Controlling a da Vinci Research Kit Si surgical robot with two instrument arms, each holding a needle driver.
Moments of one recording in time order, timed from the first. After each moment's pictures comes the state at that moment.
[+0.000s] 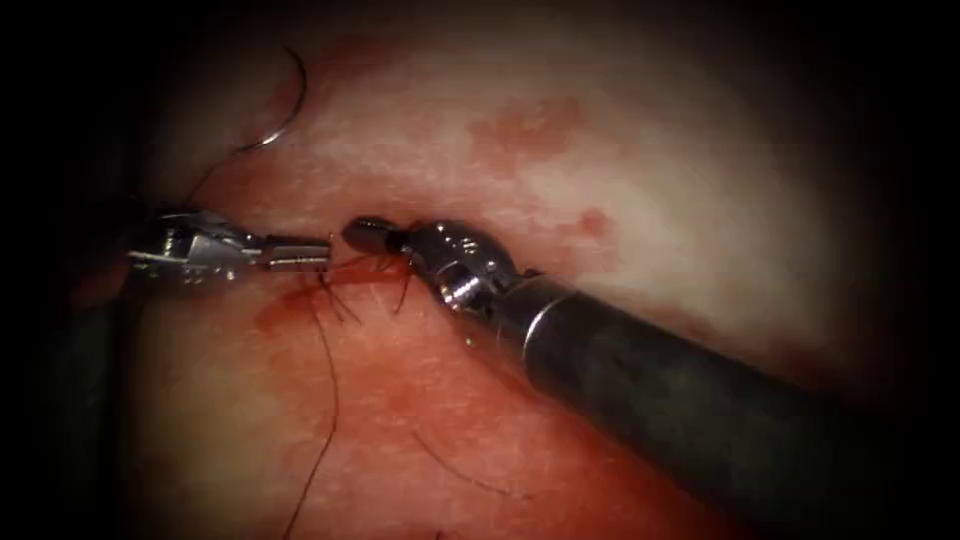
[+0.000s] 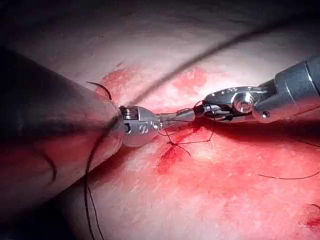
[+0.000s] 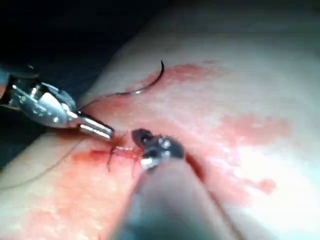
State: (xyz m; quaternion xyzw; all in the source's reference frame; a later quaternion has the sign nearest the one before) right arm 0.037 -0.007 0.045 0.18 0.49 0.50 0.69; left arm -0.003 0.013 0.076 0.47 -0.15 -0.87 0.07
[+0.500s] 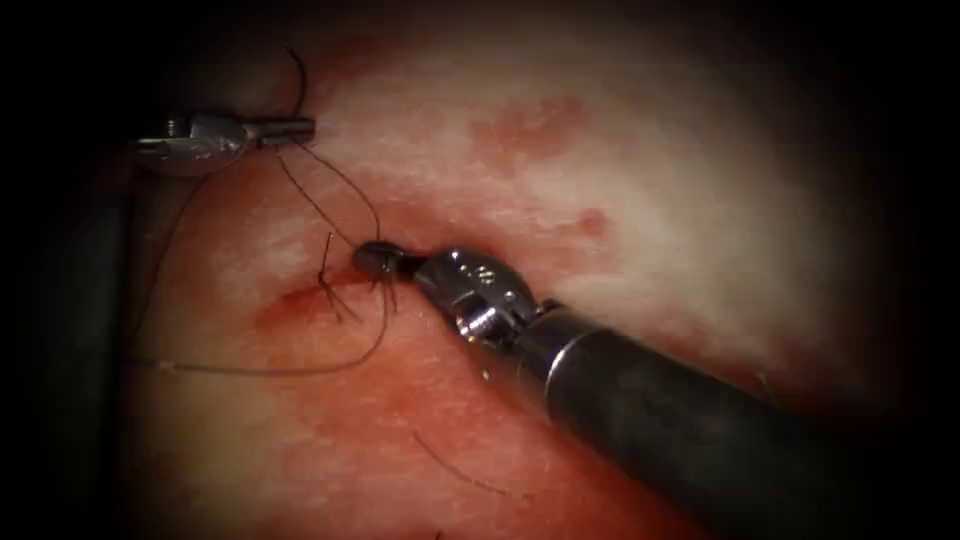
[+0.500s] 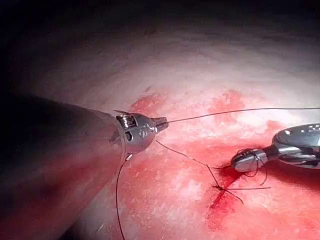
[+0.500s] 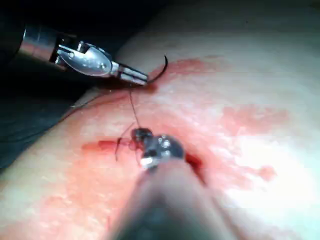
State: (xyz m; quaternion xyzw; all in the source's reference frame) right arm 0.036 -0.009 0.043 0.18 0.49 0.50 0.69; left arm 0.001 0.022 0.084 0.43 -0.15 -0.89 -0.04
